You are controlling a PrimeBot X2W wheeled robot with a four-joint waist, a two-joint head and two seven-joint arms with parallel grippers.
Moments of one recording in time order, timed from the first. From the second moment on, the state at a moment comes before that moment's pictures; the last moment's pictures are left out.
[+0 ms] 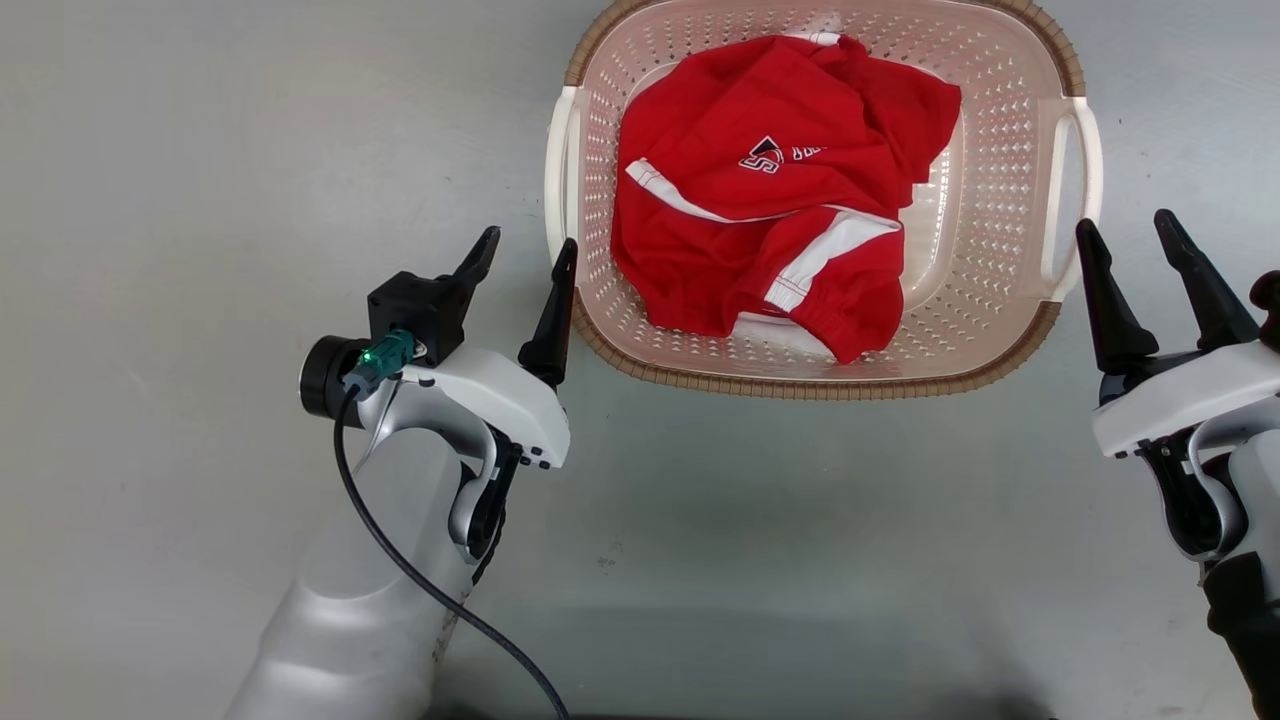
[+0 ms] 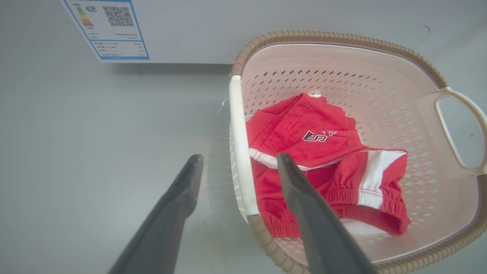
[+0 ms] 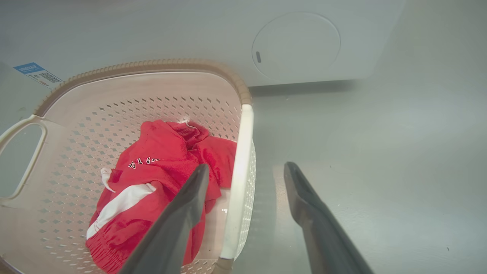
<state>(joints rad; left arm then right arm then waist) -0.71 0.03 -0.42 0.73 -0.40 -0.06 -0.25 -0.49 -0.17 0.32 0.45 0.57 0.13 -0.25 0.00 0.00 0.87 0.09</state>
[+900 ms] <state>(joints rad) -0.84 0.03 -0.44 0.87 -0.40 -0.07 -0.25 -0.62 -0.16 0.37 0.51 0.63 0.13 -0.25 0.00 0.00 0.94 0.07</state>
